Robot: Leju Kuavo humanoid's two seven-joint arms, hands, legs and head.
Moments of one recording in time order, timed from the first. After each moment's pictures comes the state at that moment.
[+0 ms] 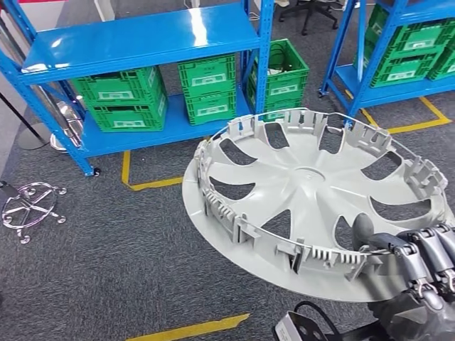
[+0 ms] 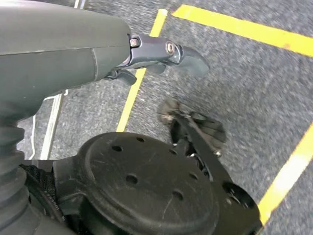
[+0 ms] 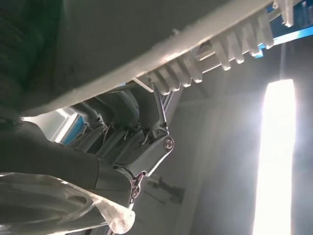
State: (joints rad) left arm 0.02 -0.22 -0.88 -0.03 1.48 0.27 -0.42; right arm 0.33 0.31 0.04 -2.51 1.57 -0.69 -0.44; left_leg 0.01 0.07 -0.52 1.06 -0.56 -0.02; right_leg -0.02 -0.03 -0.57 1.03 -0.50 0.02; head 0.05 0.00
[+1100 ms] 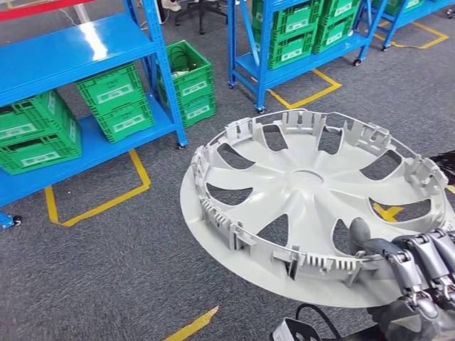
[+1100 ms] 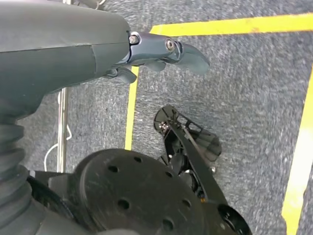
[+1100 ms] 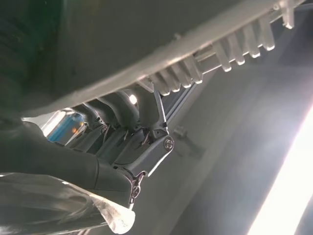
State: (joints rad) left arm 0.00 -0.22 -0.84 -0.02 1.48 0.29 -0.39; right arm 0.33 0.31 0.04 -2.52 1.57 -0.69 -0.49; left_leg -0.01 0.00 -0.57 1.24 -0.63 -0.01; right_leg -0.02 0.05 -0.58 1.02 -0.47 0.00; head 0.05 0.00
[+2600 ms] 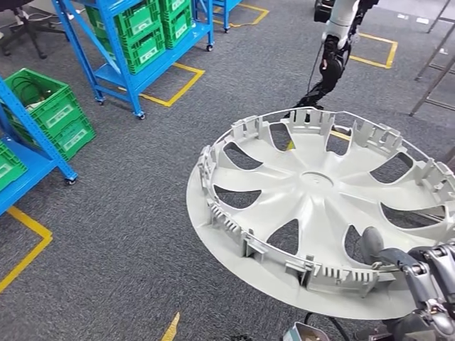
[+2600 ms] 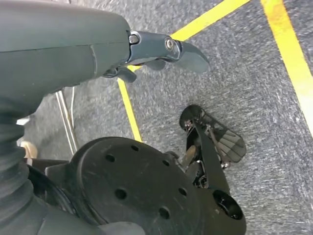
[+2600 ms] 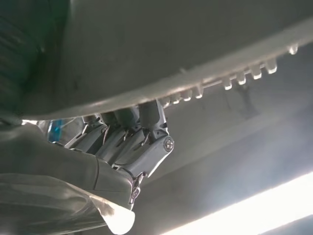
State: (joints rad) left arm -0.01 -0.22 -0.77 -0.01 1.48 0.25 -0.32; right arm 0.36 0.33 -0.01 -2.55 1.57 -0.69 -0.54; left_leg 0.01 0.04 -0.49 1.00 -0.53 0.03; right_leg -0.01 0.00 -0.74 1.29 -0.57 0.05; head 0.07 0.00
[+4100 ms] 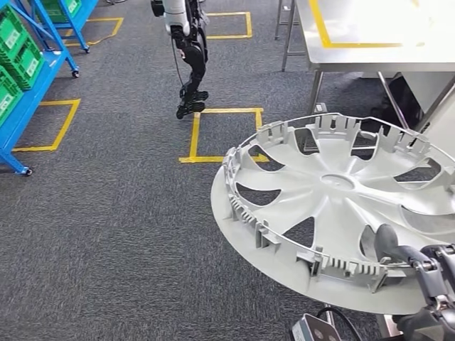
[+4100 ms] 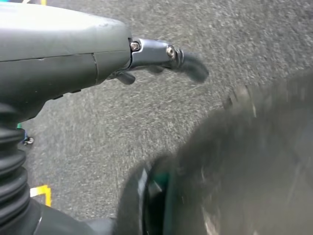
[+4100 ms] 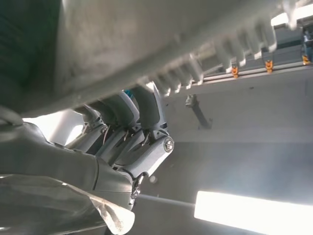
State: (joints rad) left arm -0.22 -0.08 -1.44 -0.16 -0.63 0.15 -0.18; right arm 0.37 0.34 -0.08 -2.58 1.57 -0.69 -0.55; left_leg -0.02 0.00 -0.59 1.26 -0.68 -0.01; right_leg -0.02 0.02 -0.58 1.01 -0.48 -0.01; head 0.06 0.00
